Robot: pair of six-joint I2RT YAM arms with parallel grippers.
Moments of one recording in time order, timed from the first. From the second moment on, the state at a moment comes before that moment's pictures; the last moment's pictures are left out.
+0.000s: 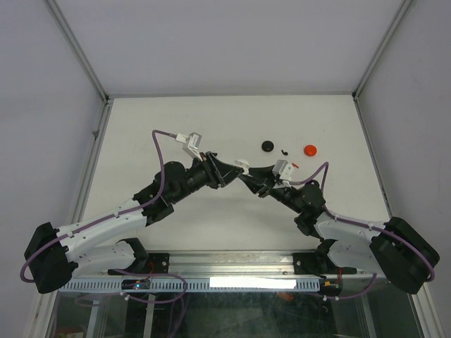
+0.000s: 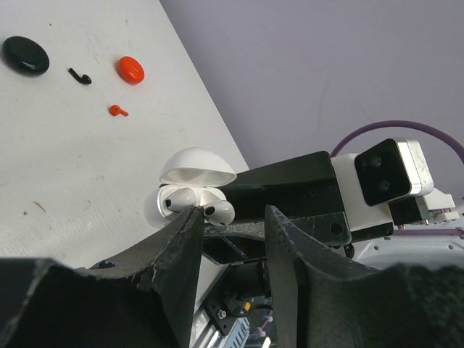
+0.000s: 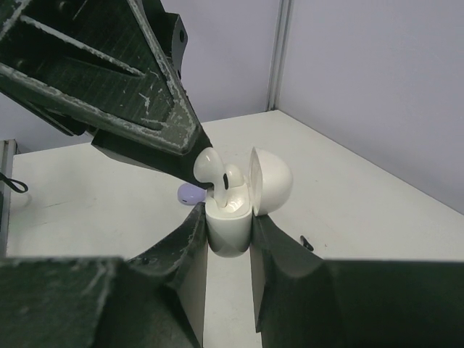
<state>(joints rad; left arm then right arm) -0.91 1.05 0.68 0.35 0.01 -0.91 0.78 1.11 0.25 1.16 -0.28 0.01</state>
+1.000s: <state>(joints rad) -0.93 1.00 0.79 0.10 0.01 -0.74 0.78 1.07 0.25 1.15 -0.29 0.01</state>
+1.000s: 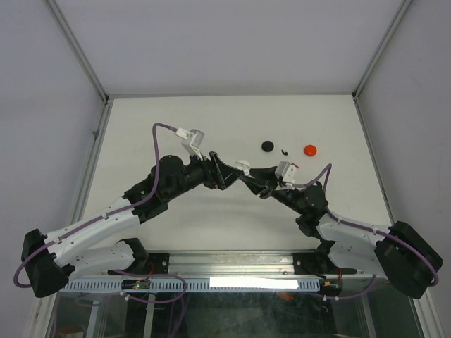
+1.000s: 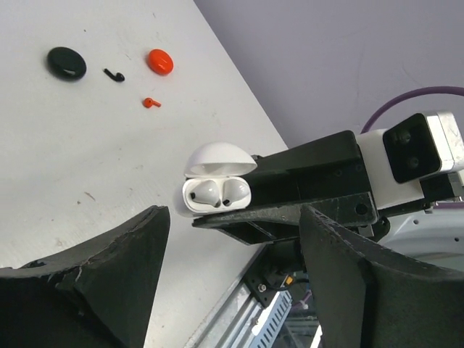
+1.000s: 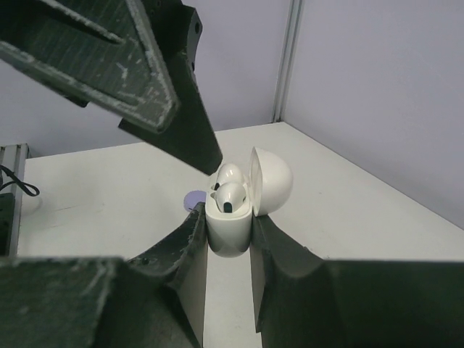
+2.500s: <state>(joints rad) -0.61 1.08 0.84 0.03 0.45 -0.62 0.70 1.10 0.36 0.72 -0.54 0.26</state>
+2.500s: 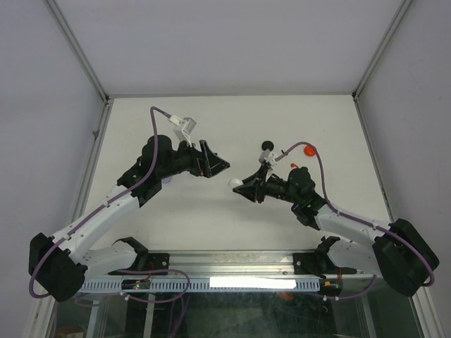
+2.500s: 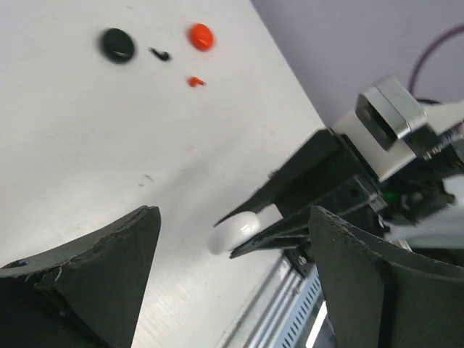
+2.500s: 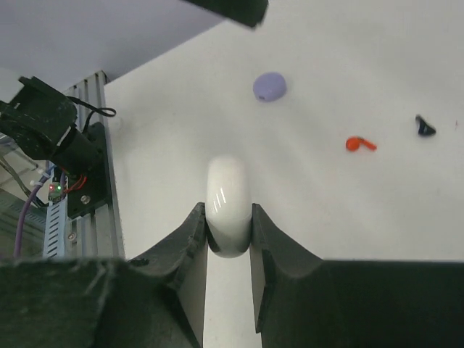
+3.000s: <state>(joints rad) -0.47 1.02 0.90 -0.26 -0.10 -0.35 0.78 1.36 0.47 0.27 -0.49 0.40</state>
